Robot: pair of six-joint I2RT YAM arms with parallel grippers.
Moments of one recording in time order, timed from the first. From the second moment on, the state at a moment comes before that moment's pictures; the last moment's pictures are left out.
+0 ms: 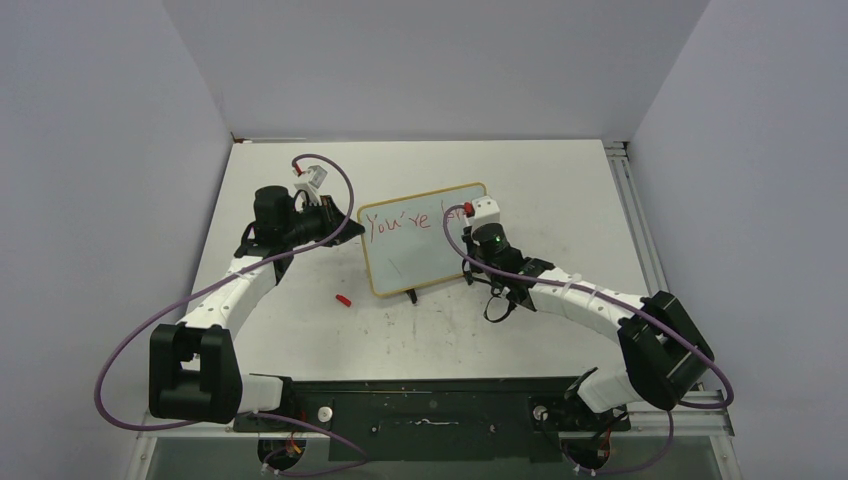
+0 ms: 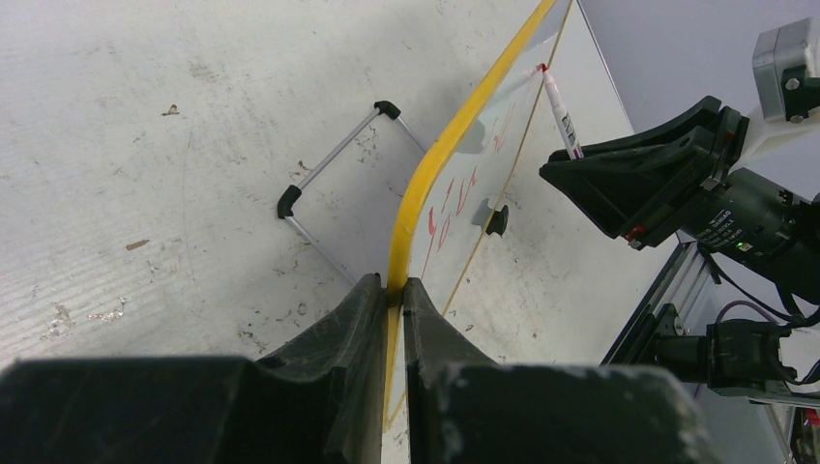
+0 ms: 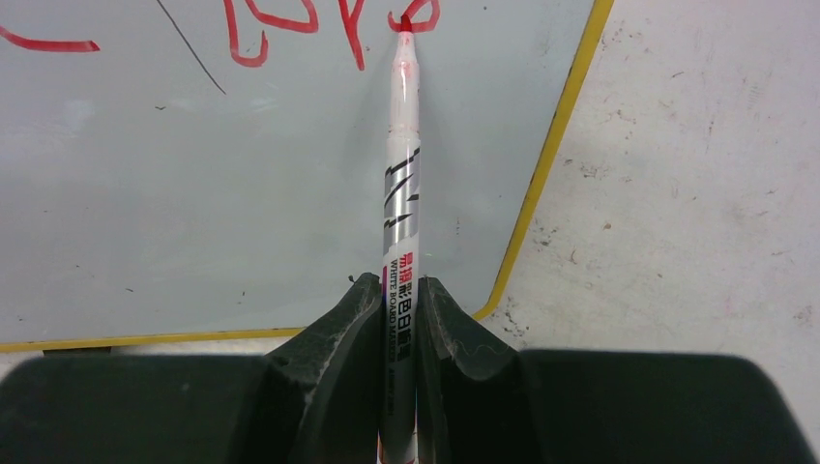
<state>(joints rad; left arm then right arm) -0.10 1.32 0.83 0.05 0.69 -0.40 0.68 1.42 0.79 0.04 0.34 0.18</state>
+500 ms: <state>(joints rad) -0.10 1.32 0.83 0.05 0.69 -0.40 0.70 1.42 0.76 0.04 0.36 0.20</state>
